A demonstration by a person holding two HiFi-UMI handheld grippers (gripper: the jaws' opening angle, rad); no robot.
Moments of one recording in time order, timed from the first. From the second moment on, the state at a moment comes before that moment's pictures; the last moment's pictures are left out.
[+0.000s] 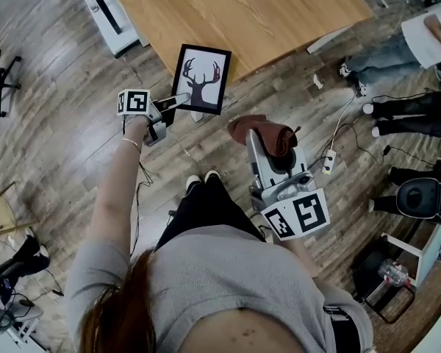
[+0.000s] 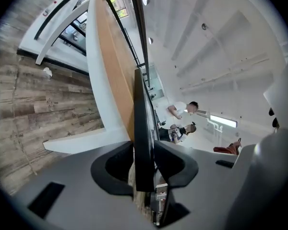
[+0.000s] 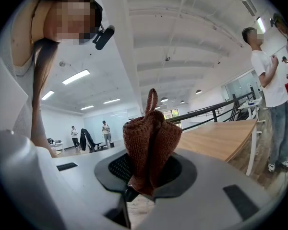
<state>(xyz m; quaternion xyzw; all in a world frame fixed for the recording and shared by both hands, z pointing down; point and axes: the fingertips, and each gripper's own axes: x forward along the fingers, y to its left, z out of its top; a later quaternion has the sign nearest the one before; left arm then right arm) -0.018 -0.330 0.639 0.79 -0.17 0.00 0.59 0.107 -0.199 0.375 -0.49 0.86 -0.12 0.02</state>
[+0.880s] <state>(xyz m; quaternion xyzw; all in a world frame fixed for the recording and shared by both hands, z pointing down) 0.007 -0.281 0.500 0.81 -0.06 -0.23 0.53 0.090 -0.184 0.338 -0.48 0.87 -0.08 0.06</state>
